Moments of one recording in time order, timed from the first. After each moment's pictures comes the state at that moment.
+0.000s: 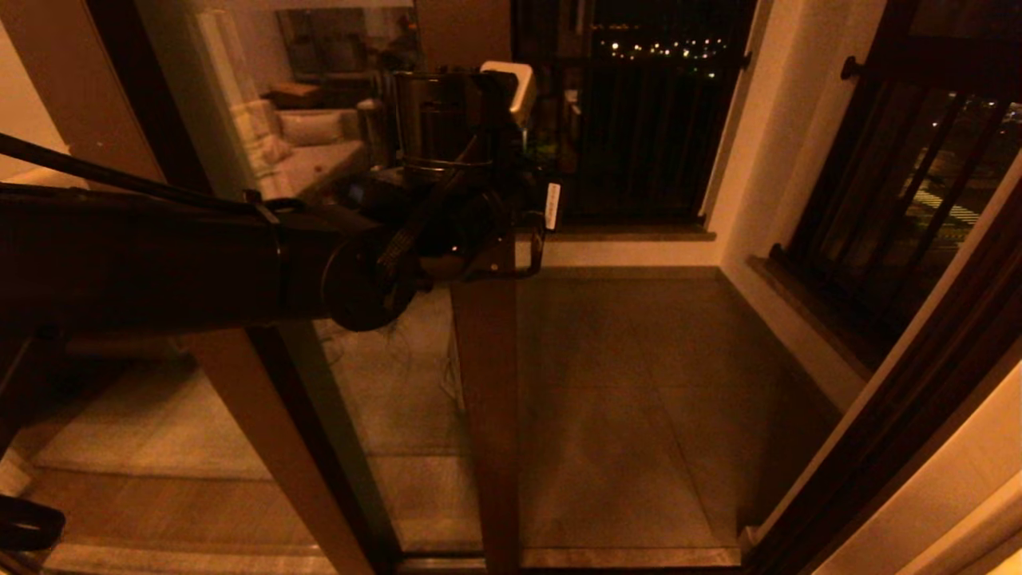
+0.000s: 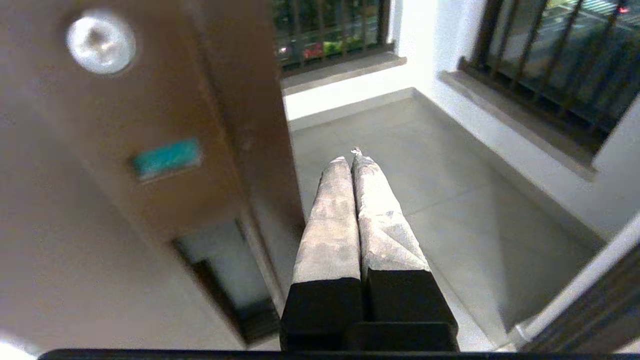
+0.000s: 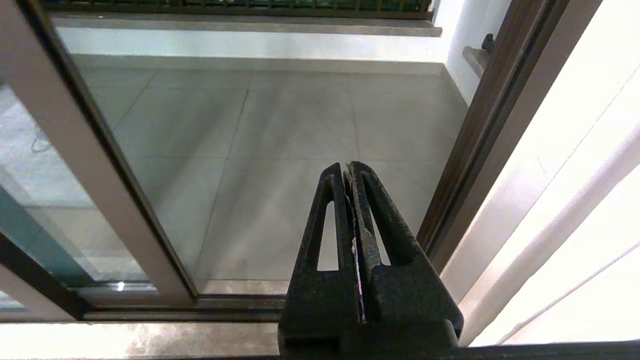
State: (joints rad) left arm -0.64 2.01 -1.68 -0.38 0.31 0.07; right arm 0.00 0.00 0.00 0.01 0.02 -0.06
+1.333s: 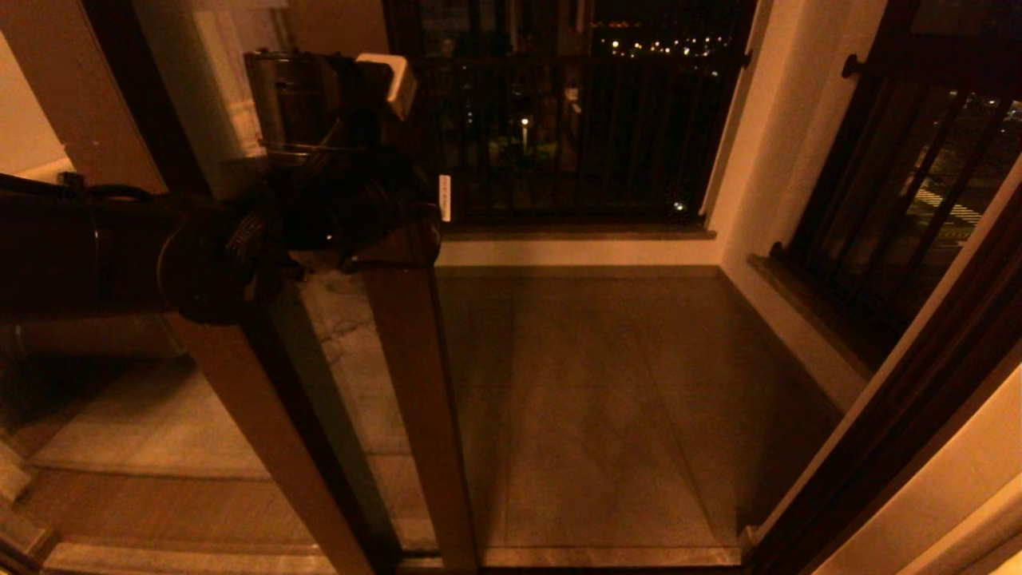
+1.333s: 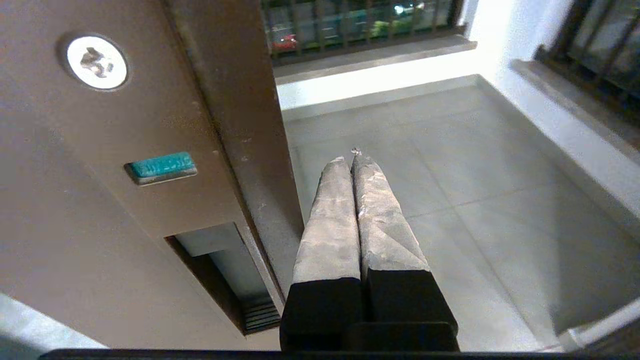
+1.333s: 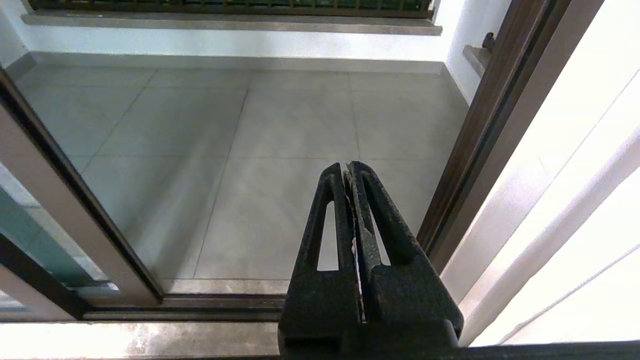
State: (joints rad) left arm -0.47 1.83 -1.45 -0.38 0.29 0.06; right arm 0.00 0.00 0.00 0.01 0.02 -0.06
